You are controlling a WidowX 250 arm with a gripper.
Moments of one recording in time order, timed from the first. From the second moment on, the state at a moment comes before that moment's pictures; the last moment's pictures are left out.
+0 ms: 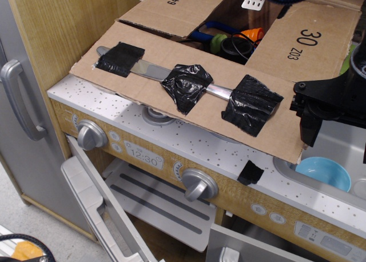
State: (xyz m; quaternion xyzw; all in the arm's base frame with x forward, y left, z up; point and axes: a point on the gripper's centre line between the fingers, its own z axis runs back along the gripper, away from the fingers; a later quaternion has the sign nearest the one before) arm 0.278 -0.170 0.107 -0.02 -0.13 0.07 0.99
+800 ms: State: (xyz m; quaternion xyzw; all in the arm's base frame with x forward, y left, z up) arm 0.291 -0.169 0.086 0.00 -0.13 0.06 0.99
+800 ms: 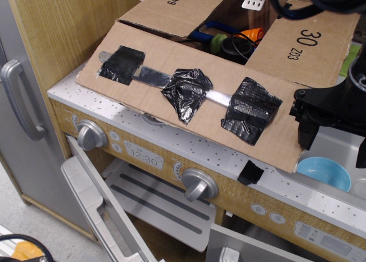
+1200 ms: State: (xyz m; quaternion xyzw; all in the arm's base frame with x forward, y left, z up) arm 0.293 -0.181 0.067 0.02 -0.16 0.08 0.98
